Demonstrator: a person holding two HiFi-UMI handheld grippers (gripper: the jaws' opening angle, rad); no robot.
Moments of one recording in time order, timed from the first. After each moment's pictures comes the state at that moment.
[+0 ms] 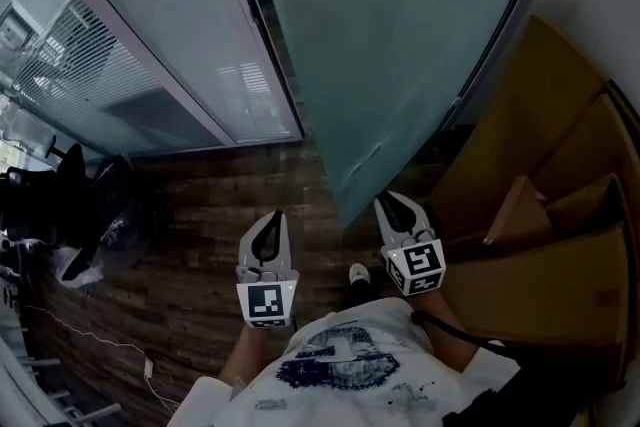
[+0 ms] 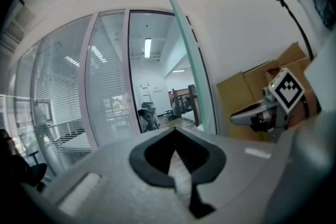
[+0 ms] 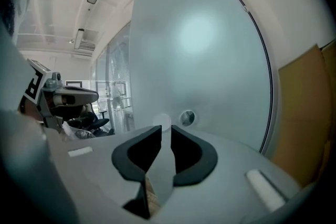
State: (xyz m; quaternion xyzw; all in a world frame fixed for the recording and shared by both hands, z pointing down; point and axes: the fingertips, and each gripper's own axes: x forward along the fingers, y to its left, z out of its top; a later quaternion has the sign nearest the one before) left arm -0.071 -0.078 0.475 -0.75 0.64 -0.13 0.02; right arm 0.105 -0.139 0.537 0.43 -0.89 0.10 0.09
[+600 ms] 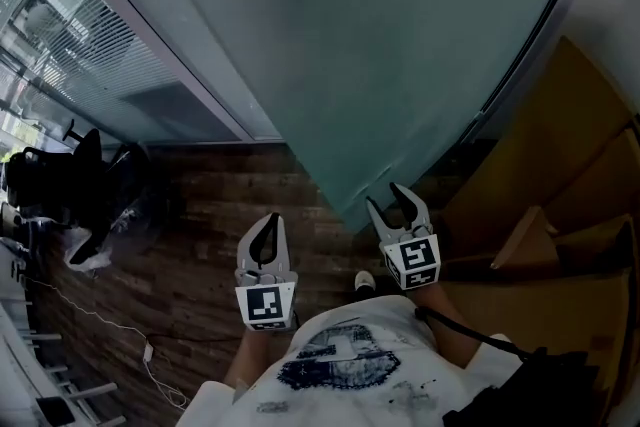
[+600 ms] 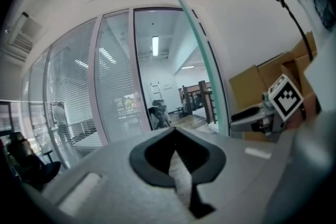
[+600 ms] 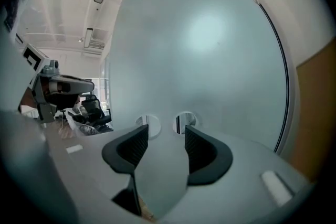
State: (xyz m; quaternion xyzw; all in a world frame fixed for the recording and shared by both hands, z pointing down) left arm -0.084 -0.105 0.474 -0.71 0.69 -0.14 0.02; right arm 0.085 -0.195 0.559 0.38 -0.92 0.08 0.10
